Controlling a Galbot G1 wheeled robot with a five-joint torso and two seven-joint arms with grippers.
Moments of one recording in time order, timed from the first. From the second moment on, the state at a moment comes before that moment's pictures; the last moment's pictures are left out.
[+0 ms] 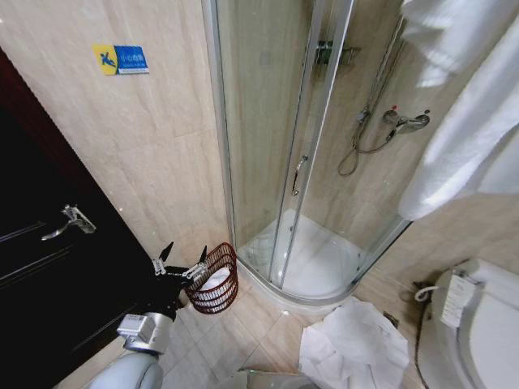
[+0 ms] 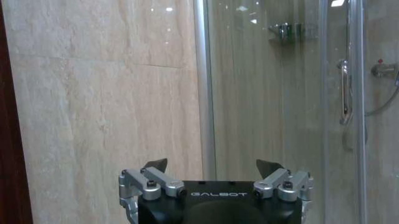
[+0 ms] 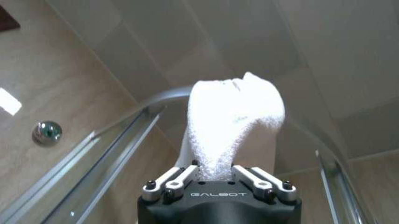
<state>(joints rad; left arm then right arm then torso) 1.88 -1.52 -0.65 -2.50 -0.05 0.09 0.09 -0.60 0.51 0.90 2.06 0.85 0.01 0.10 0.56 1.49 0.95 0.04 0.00</state>
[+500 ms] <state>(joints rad) 1.88 -1.52 -0.65 -2.50 -0.05 0.09 0.09 -1.00 0.76 0.98 2.22 0.71 0.16 0.08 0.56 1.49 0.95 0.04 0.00</state>
